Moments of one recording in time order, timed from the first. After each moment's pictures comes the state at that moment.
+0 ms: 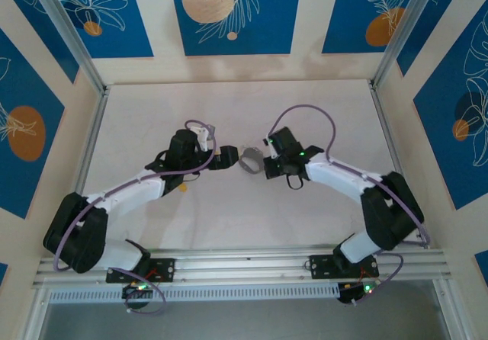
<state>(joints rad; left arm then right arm) -0.56 1.36 0.77 0.07 0.32 -0.62 0.57 1.48 0.94 -0.43 -0.03 0.27</state>
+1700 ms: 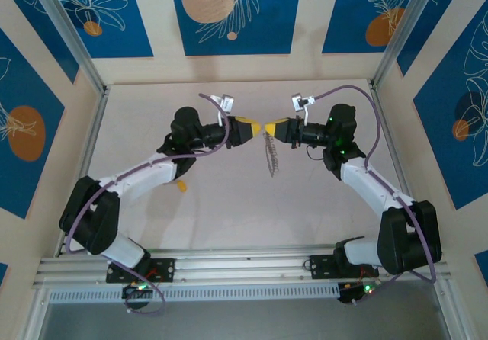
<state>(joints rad) -0.60 1.53 1.00 0.58 0.75 -0.71 0.23 1.31 0.83 0.47 -1.10 0.68</state>
